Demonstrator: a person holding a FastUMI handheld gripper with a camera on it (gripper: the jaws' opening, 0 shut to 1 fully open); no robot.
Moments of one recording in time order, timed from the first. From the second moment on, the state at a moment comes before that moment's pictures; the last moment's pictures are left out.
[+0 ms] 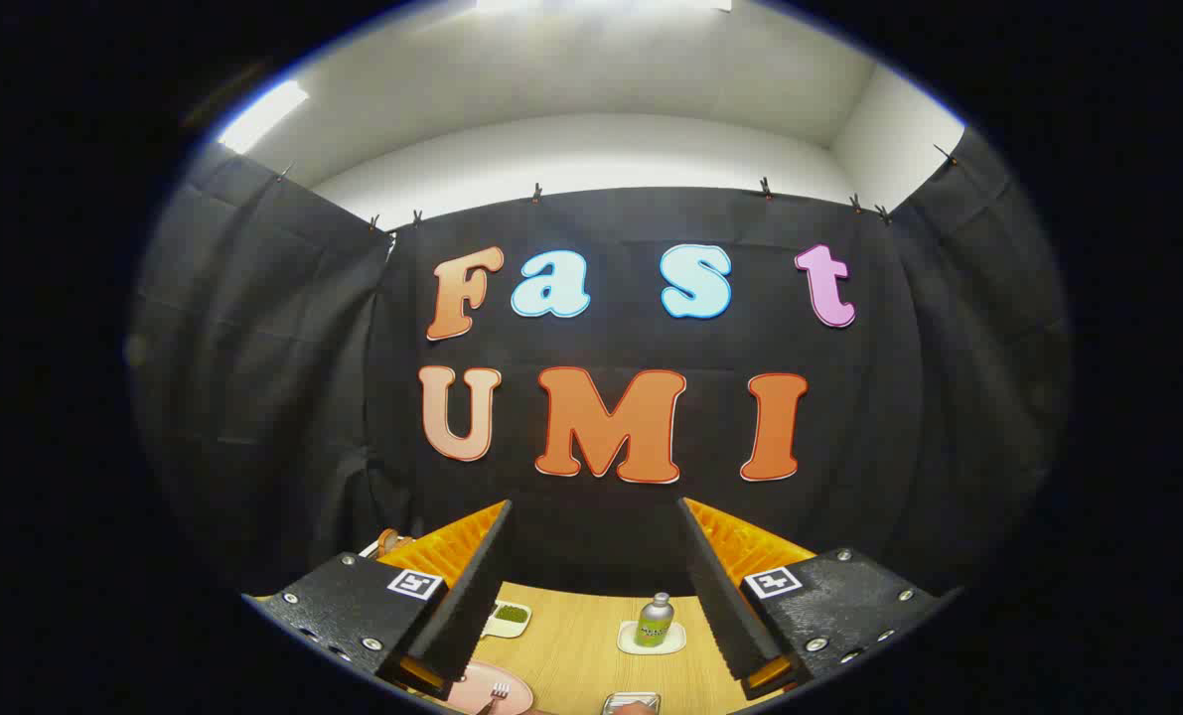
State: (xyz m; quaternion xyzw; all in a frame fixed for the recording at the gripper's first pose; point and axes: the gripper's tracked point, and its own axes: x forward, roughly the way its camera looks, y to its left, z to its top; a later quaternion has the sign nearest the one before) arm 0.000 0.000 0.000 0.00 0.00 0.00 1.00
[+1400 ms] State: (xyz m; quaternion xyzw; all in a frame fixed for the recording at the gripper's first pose) arm 0.015 0.092 -0.142 0.01 0.18 0.07 0.98
